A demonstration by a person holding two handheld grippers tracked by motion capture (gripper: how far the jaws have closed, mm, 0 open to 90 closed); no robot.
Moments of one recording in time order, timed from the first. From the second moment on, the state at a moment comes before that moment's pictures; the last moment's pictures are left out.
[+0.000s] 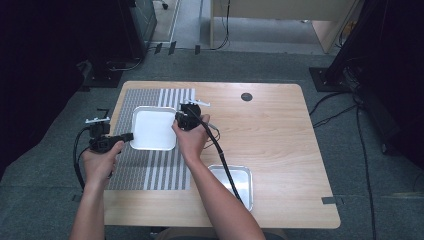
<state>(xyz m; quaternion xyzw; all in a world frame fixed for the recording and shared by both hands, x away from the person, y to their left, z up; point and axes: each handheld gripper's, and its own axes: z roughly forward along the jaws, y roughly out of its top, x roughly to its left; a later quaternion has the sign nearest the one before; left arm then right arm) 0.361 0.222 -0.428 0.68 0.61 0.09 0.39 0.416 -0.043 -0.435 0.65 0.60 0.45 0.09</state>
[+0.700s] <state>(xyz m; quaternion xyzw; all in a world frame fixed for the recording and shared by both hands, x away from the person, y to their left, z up) 0.395 0.230 -0.458 0.68 0.63 0.08 0.37 0.448 -0.025 -0.472 0.67 0.60 0.43 0.09</state>
